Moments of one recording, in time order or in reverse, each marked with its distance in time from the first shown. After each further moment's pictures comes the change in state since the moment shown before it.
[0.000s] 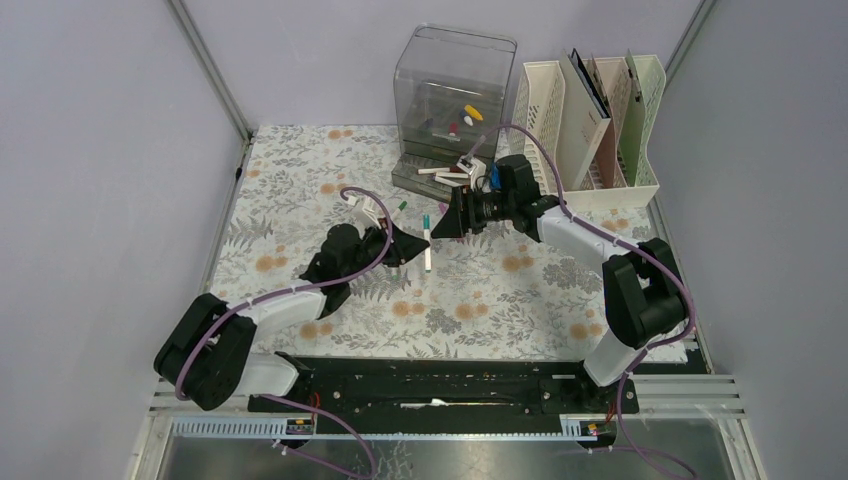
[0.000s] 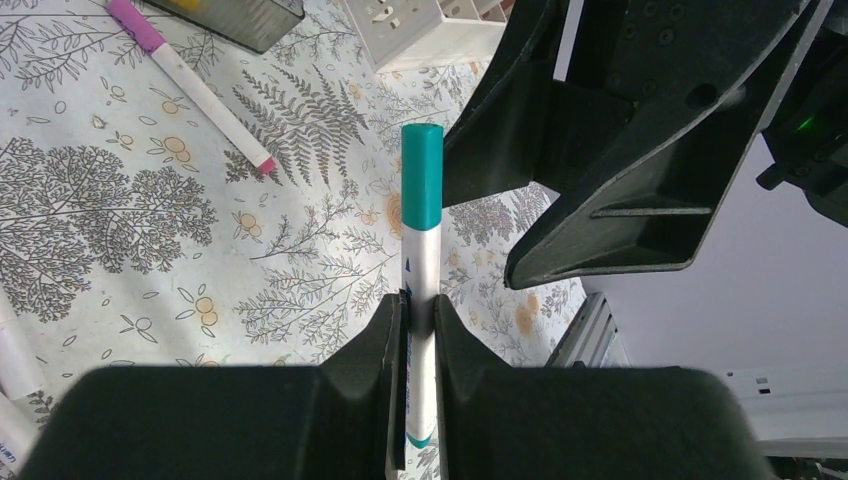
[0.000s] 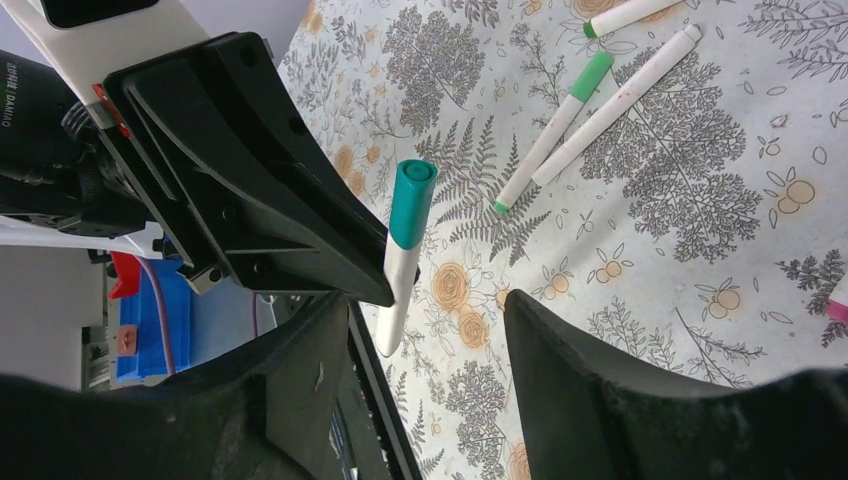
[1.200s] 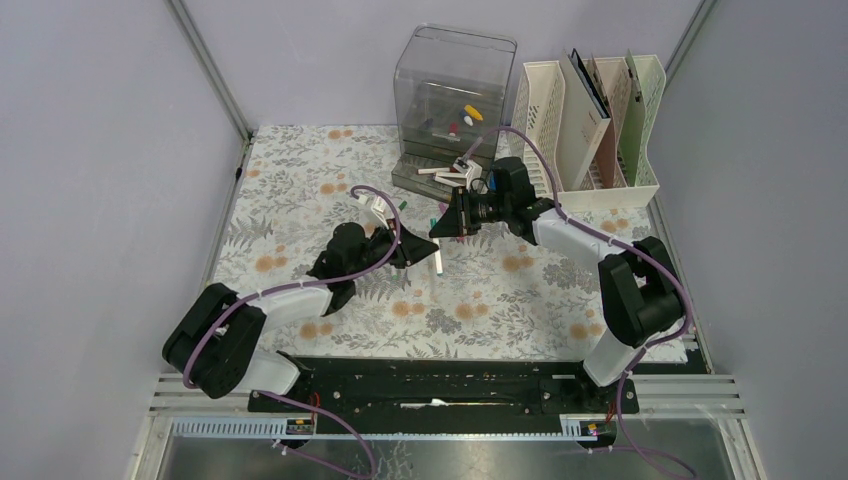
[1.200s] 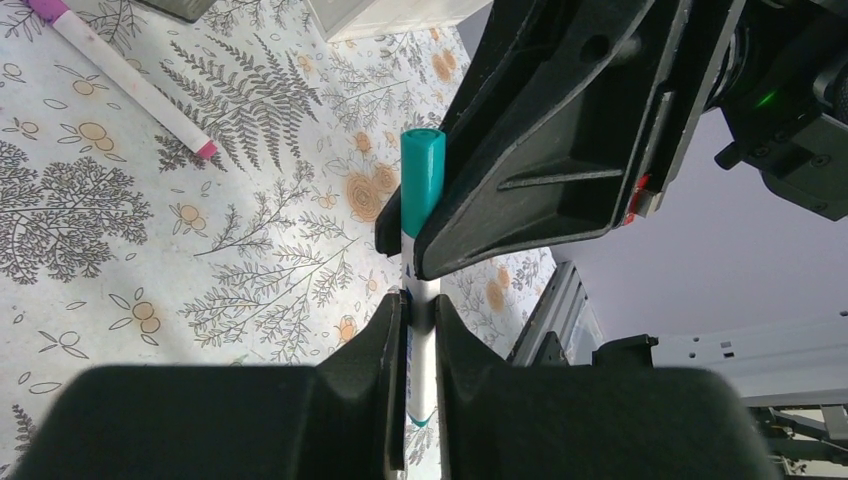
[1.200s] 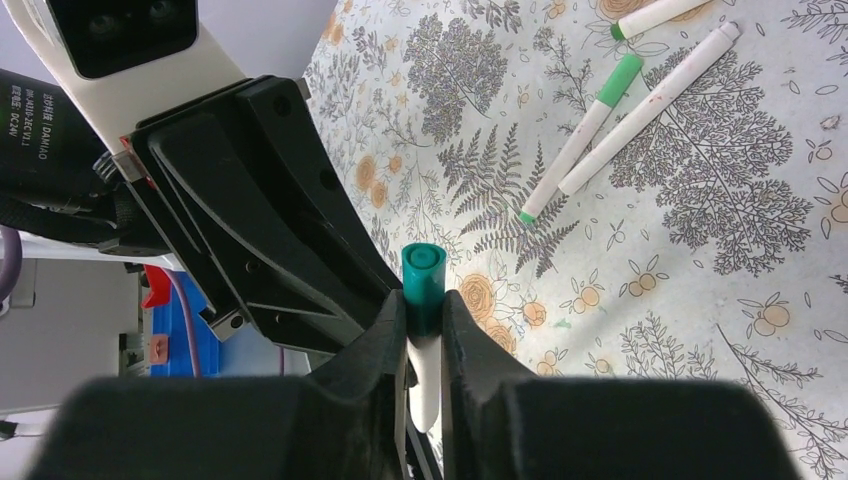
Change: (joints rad) left arm -0.024 0.070 0.023 0.070 0.087 -0.027; right arm 0.026 0.012 -0.021 0.080 0.001 0.105
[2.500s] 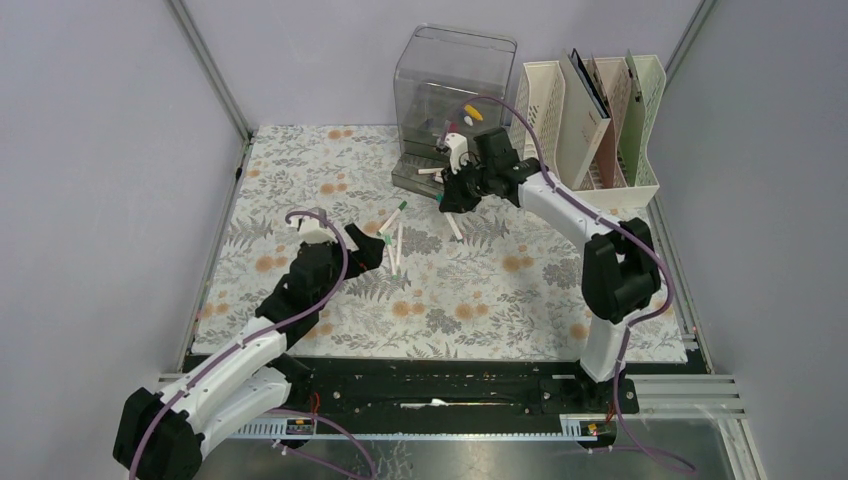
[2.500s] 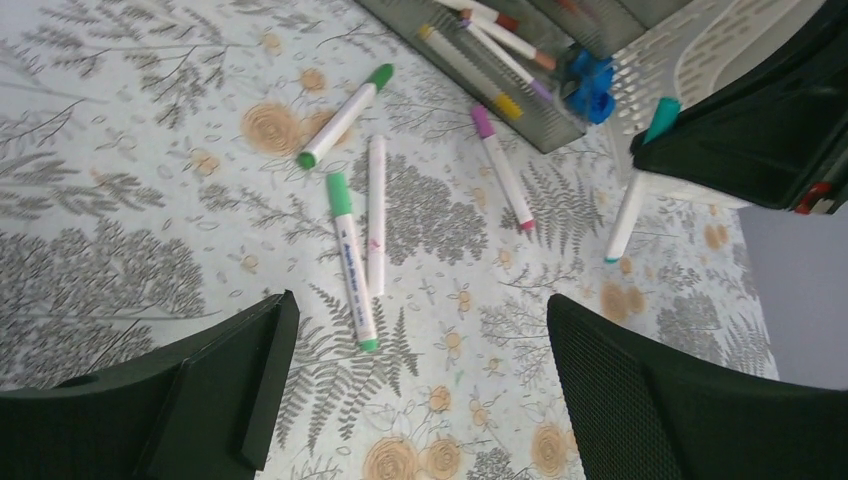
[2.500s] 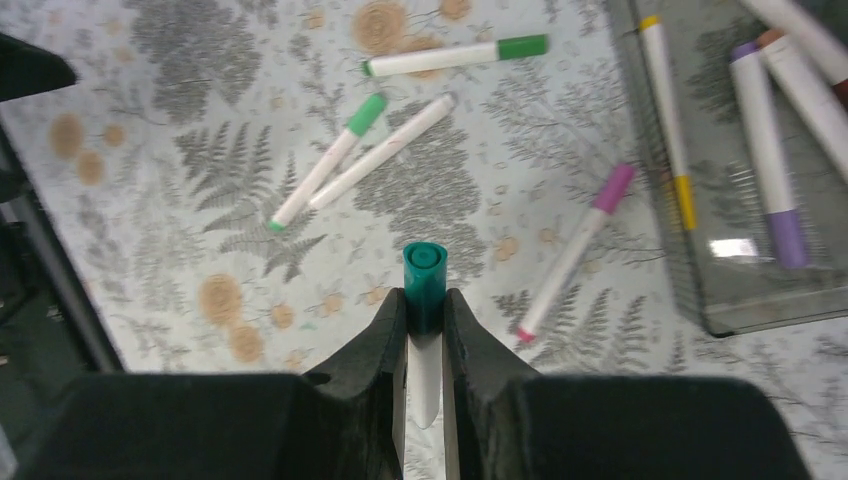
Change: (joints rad) left arm 0.040 -0.554 -0.072 -0.646 -0.621 0.163; right arm 0.008 0.164 0.397 -0.466 0.308 -0.598
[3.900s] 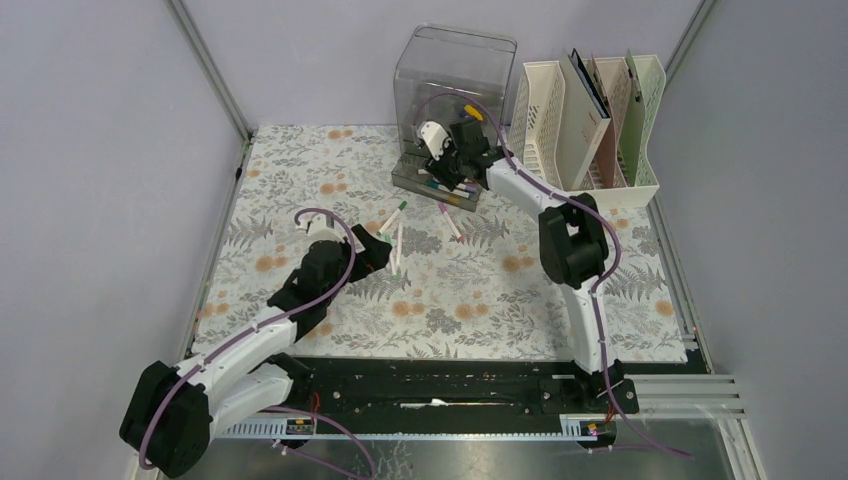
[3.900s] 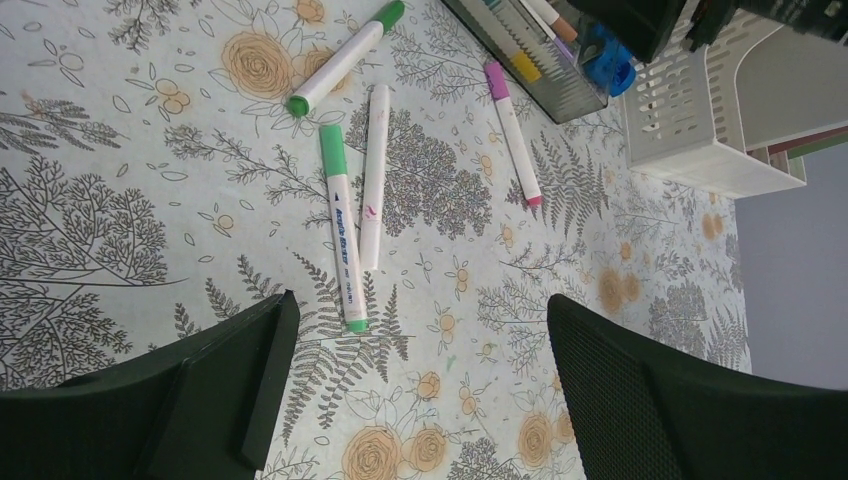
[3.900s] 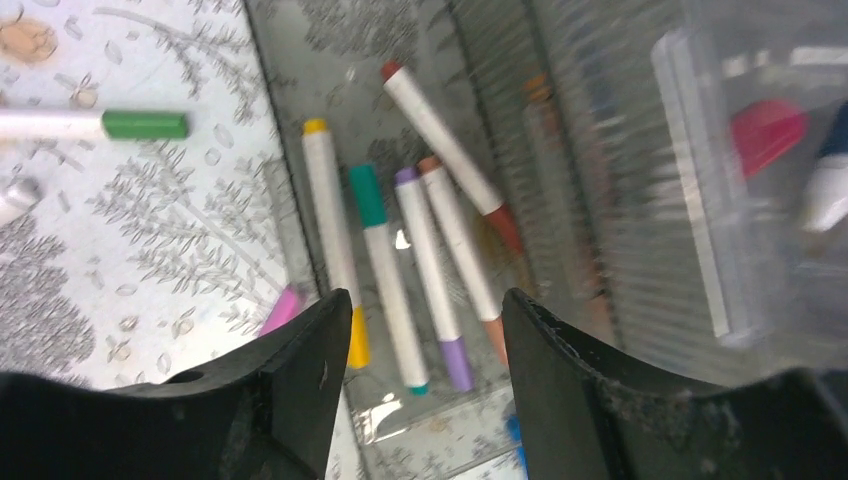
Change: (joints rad) left arm 0.013 0.115 -0.024 0.040 0.038 -0.110; right arm 0.007 0.408 0.412 0.088 0.430 -0.436
